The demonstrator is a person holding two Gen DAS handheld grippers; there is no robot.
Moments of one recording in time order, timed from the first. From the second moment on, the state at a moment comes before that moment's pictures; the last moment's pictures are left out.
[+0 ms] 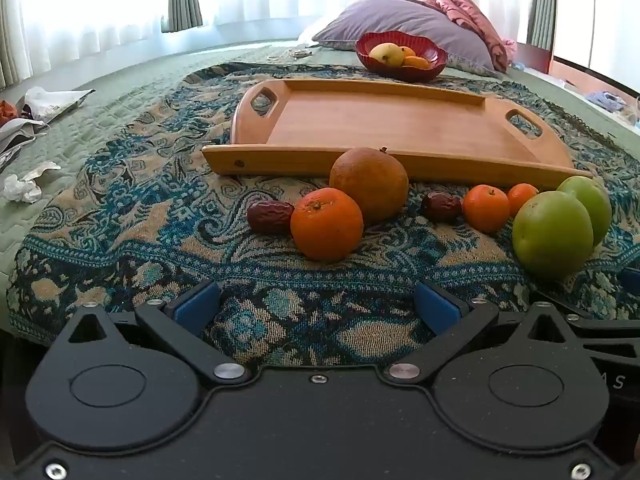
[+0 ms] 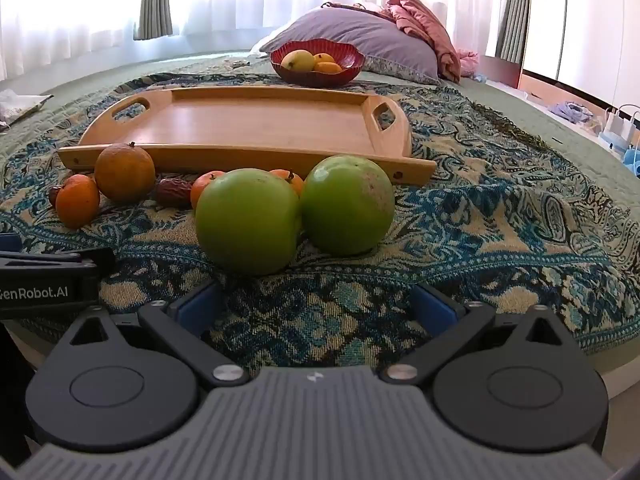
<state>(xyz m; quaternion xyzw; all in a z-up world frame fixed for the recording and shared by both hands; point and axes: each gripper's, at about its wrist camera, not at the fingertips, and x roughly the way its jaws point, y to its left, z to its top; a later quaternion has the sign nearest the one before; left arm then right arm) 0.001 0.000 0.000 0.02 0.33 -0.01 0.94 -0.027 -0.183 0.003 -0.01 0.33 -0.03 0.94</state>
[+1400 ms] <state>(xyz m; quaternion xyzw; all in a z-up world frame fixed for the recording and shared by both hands) 0.008 0.002 0.001 0.02 0.35 -0.02 0.94 -0.025 -0.184 0.002 -0.01 0.34 -0.03 0.94</state>
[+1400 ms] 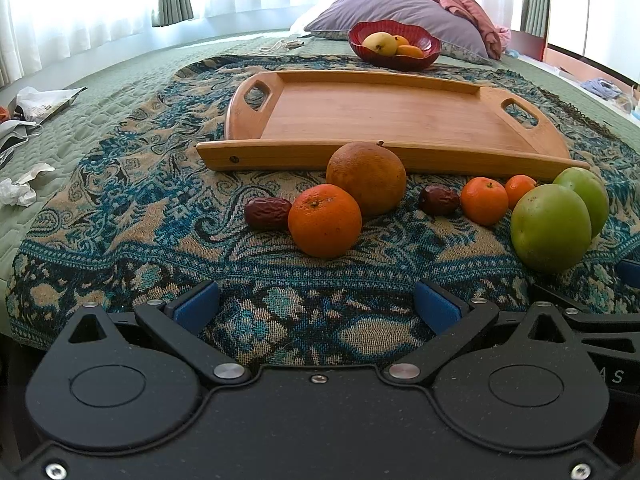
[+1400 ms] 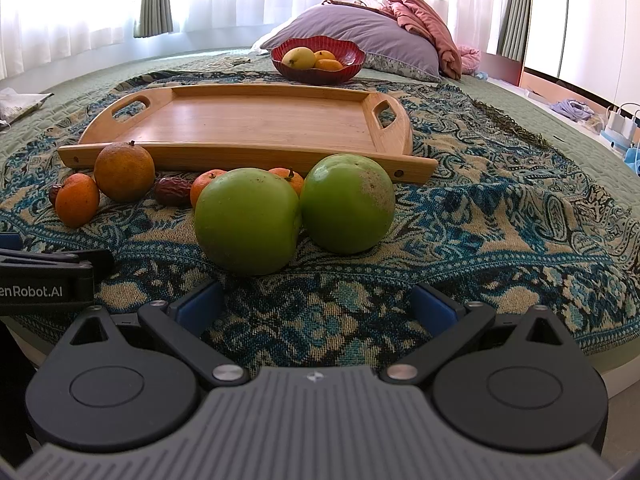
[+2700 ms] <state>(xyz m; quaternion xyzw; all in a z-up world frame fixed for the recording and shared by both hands) 0.007 -0.001 0.006 0.02 0.35 -0.02 0.94 -0.026 -0.183 0.004 -0.01 0.33 -0.03 0.94</state>
